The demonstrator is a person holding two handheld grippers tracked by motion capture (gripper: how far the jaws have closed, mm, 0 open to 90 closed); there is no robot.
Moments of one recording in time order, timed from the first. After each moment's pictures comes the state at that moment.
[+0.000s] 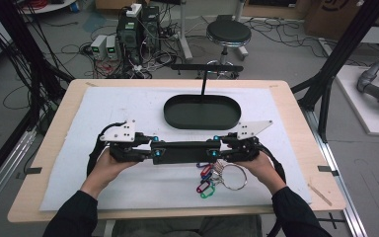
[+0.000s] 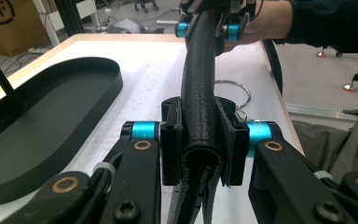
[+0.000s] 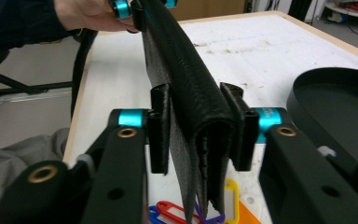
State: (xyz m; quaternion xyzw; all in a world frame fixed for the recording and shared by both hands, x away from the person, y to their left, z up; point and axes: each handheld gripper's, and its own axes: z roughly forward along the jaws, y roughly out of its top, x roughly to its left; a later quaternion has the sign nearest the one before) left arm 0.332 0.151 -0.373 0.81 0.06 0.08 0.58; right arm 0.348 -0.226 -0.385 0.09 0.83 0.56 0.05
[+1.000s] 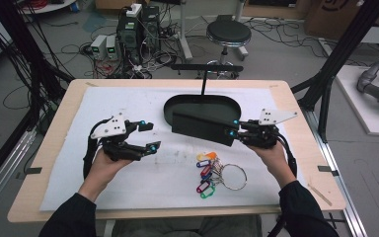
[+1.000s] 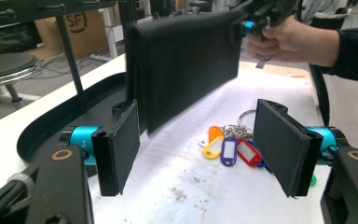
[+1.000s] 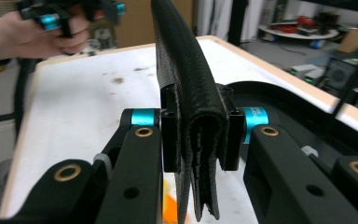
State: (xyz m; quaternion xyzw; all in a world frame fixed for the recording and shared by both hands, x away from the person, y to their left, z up) left arm 0.324 0.163 -0.362 0.77 0.16 0.15 0.60; right arm 0.365 -0.273 -0.364 0.16 0.79 0.58 0.12
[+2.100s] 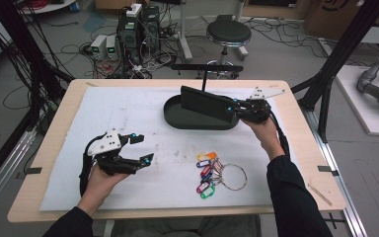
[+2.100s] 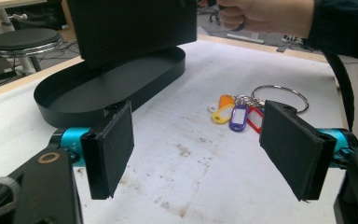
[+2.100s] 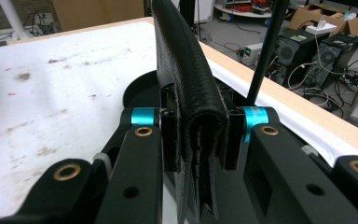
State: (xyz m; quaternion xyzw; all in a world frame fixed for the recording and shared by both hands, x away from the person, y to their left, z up) left arm 0.304 0.180 -0.398 0.76 0.21 0.16 0.59; right arm 0.453 -0.272 -0.371 0.23 0.79 0.54 0.17
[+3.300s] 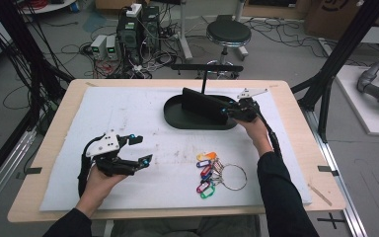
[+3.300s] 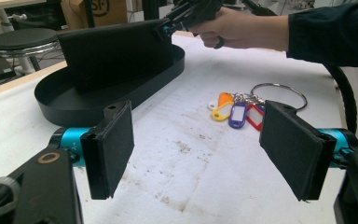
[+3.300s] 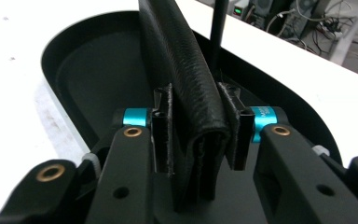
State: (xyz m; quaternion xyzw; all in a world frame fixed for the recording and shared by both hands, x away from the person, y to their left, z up) left arm 0.302 0.183 -0.400 0.77 0.20 0.16 0.59; right arm 0.496 -0.260 -0.414 0.30 0.82 0.46 0.18
